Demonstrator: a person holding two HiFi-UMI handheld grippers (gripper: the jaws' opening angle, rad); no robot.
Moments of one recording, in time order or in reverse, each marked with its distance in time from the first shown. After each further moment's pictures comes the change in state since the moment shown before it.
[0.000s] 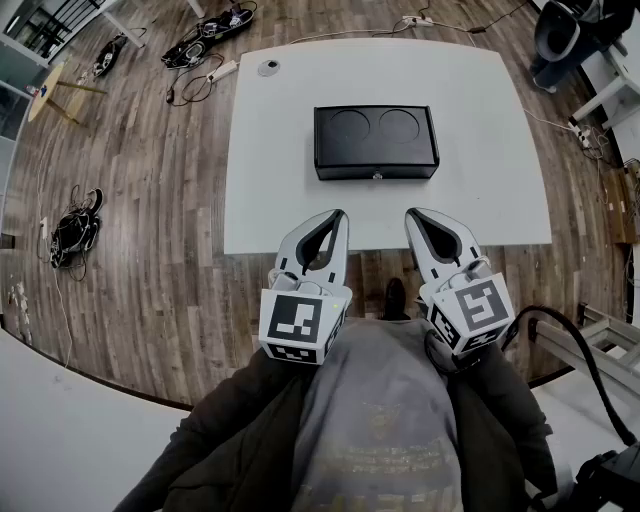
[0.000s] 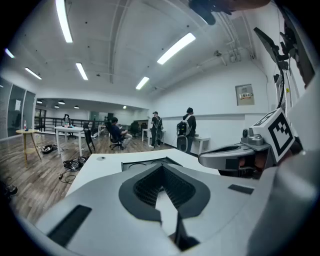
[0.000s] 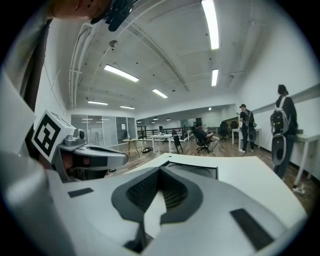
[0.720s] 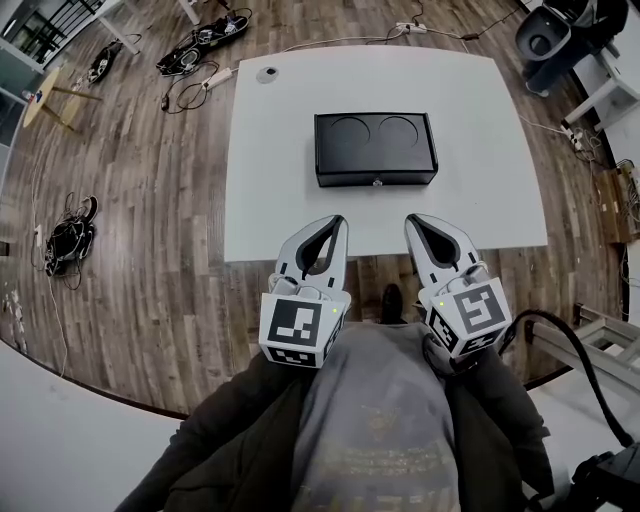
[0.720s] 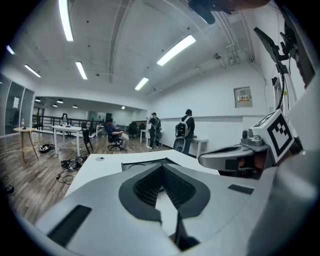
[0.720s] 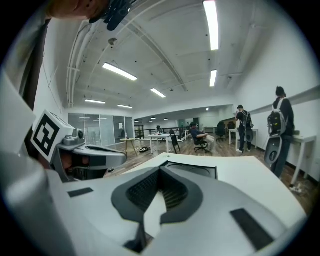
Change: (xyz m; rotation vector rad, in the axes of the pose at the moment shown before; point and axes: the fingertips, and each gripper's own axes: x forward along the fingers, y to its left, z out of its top) left arm -0.001 0.007 -0.002 -0.008 -0.010 -0.026; right arm 0.004 0.003 -0.002 0.004 0.005 -0.030
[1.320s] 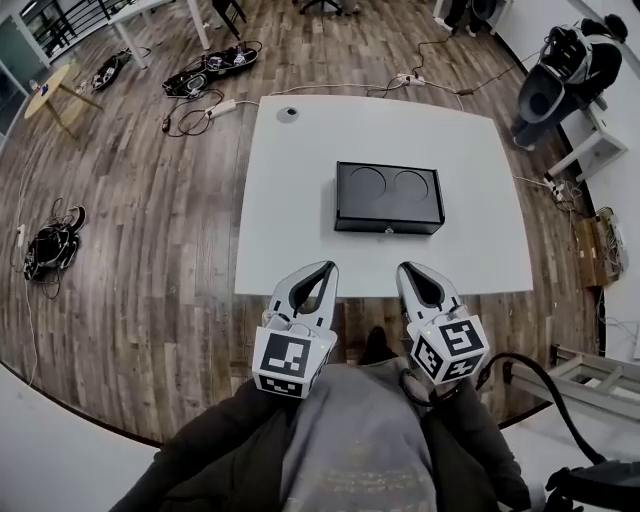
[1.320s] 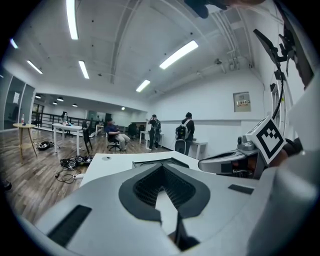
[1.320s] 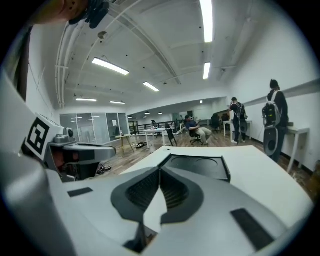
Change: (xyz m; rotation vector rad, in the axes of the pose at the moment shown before) left arm -0.033 0.045 -0.007 -0.023 -0.018 -0.025; right arm 0.024 0.027 -0.015 0.079 0.069 -0.056
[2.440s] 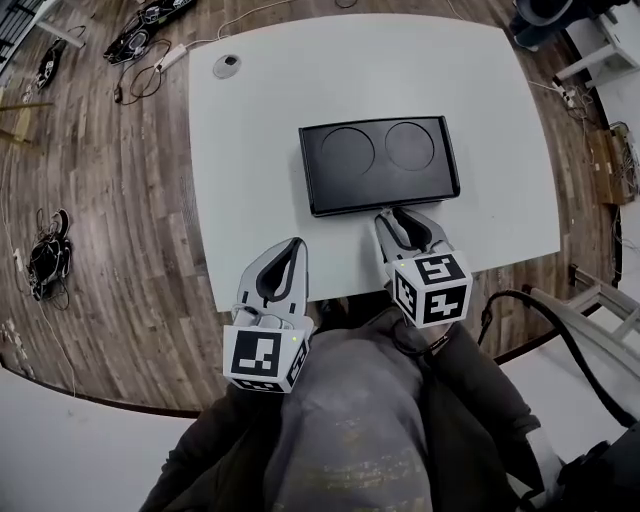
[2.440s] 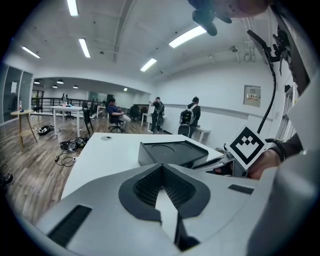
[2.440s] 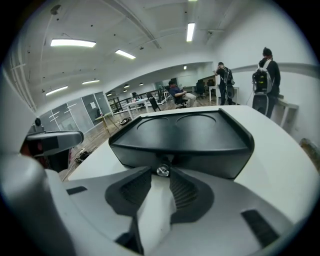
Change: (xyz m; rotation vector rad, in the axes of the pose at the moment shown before) left arm 0.080 0.059 -0.046 -0.075 0.199 0.004; right arm 0.116 -0.074 -0.084 0.177 0.386 -0.129
